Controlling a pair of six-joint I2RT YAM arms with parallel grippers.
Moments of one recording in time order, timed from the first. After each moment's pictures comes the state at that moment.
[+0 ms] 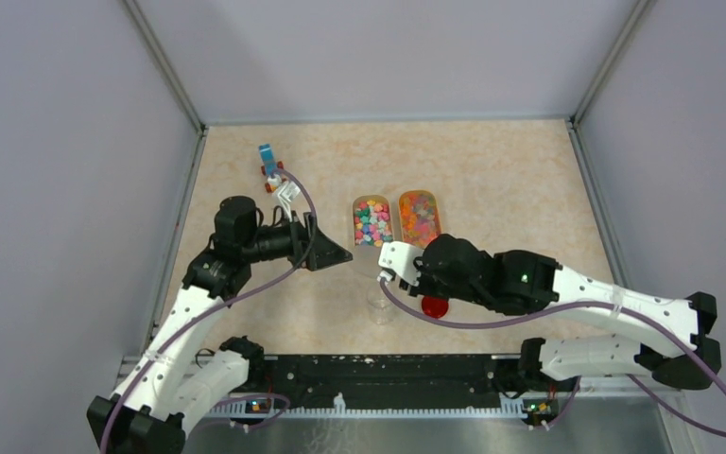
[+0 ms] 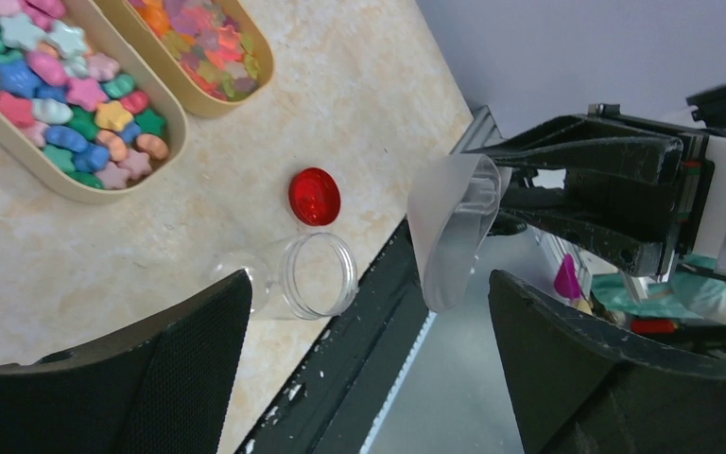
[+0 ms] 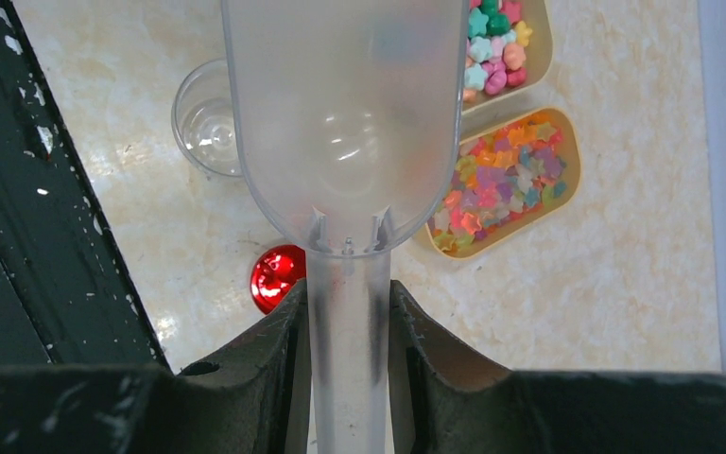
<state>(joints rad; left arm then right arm) -0.32 0.85 0.80 -0.34 0.82 -0.56 1.24 1.07 1.12 -0.81 0.28 -0.32</state>
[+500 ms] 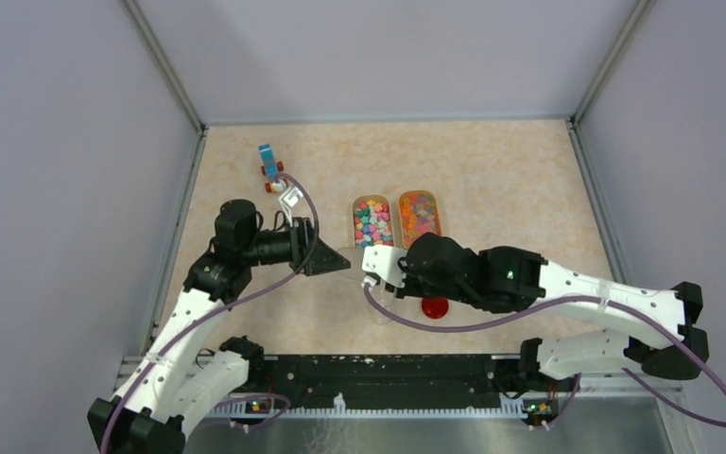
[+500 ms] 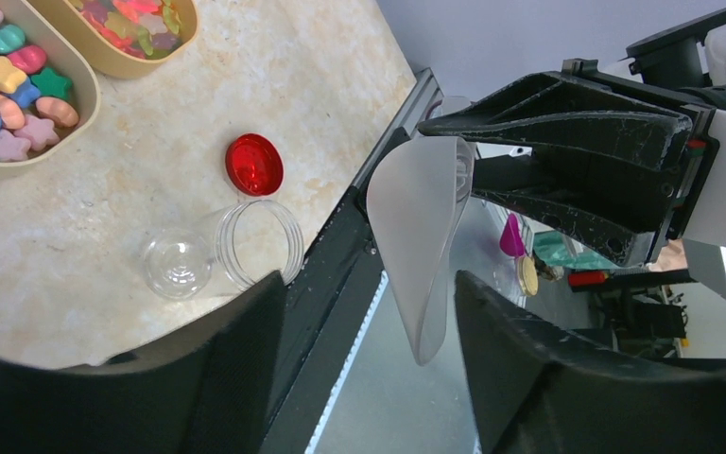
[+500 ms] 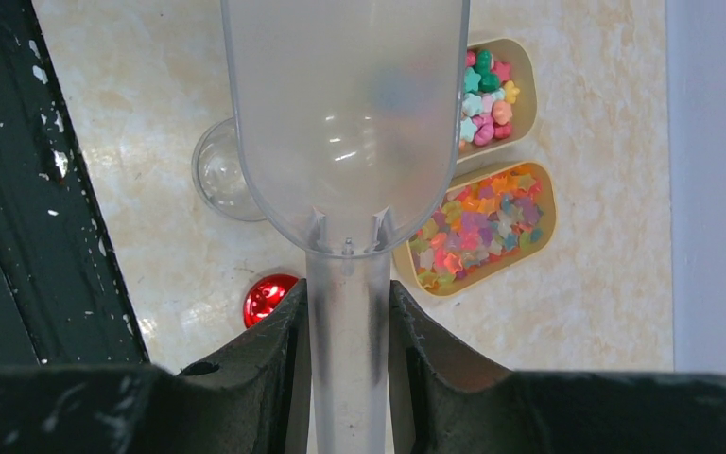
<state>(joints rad) -0.32 0.83 0.76 -0.31 0.95 -0.62 1.29 1.15 1.22 -0.81 0.29 -0.38</state>
